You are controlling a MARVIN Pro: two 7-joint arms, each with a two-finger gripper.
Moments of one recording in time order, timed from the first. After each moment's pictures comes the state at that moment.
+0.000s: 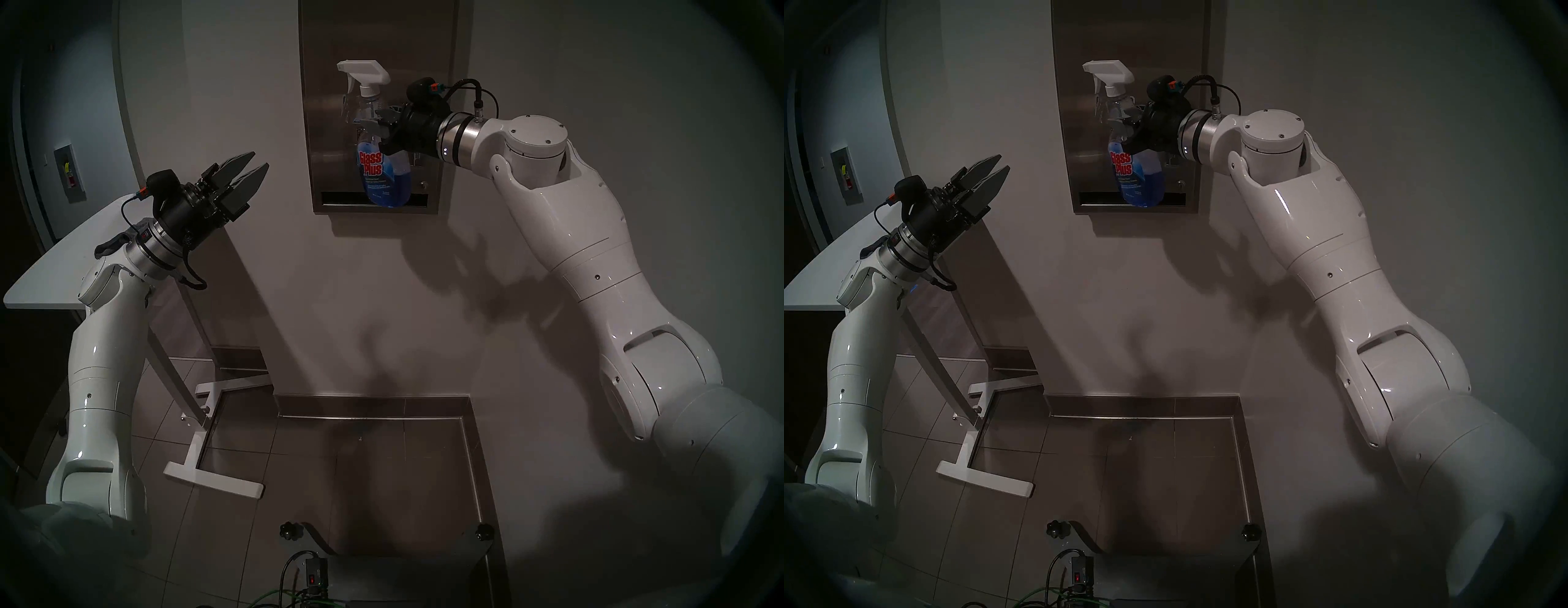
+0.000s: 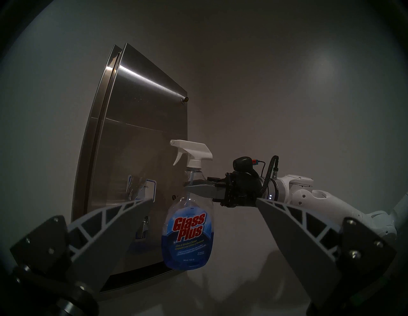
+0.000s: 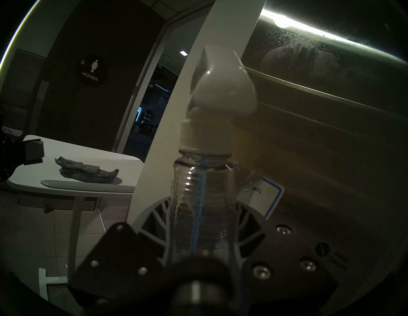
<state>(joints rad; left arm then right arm) 1.14 -1.10 -1.81 -1.38 -0.82 0.12 -1.19 -0.54 -1.26 1.07 -1.34 0.35 0.29 0.52</state>
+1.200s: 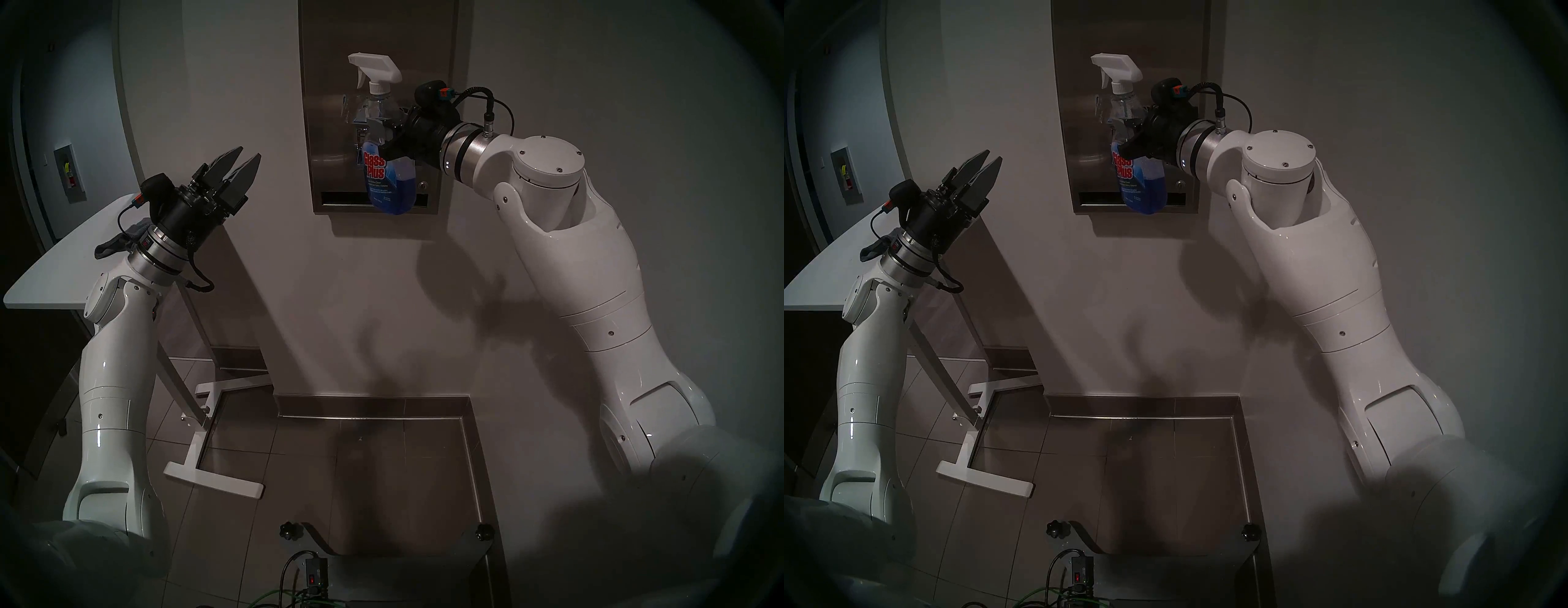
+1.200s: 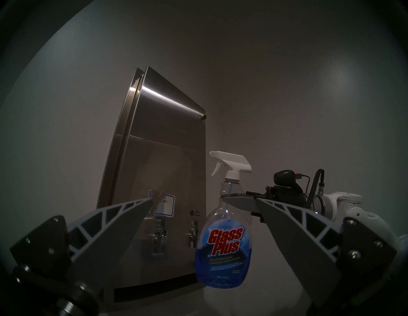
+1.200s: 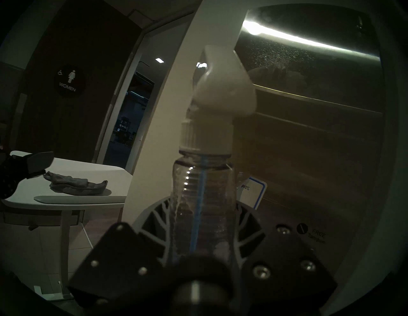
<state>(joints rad) 1.21 -1.18 -1.88 -1.47 -0.83 0.07 -1.07 -0.75 -1.25 1.13 -1.68 0.36 0.44 0.27</state>
